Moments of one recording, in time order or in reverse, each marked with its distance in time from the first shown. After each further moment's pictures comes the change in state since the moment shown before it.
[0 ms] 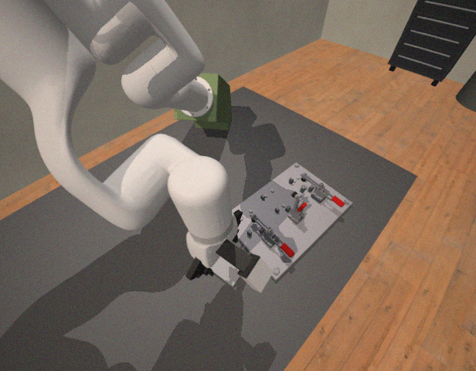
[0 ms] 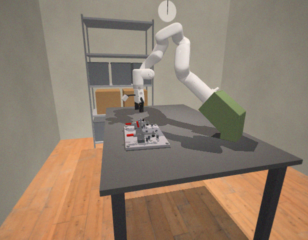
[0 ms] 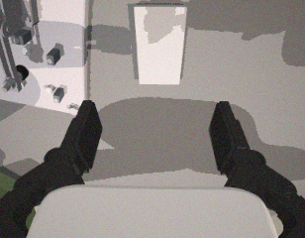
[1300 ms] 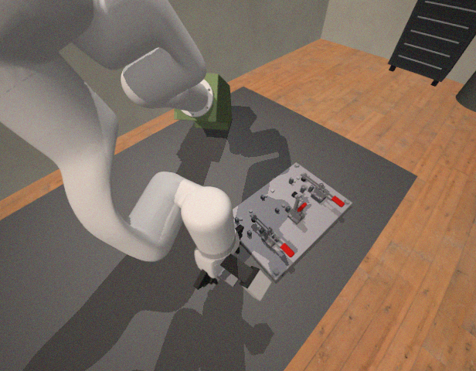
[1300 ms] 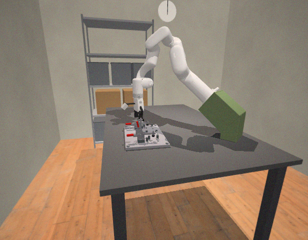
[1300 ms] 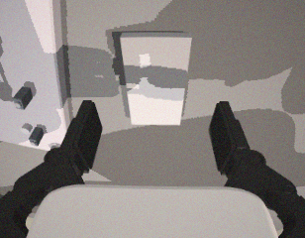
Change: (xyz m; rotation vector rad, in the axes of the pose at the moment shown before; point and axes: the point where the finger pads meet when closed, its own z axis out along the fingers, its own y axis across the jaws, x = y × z) arm 0.006 0.003 0.062 -0.006 0.011 0.001
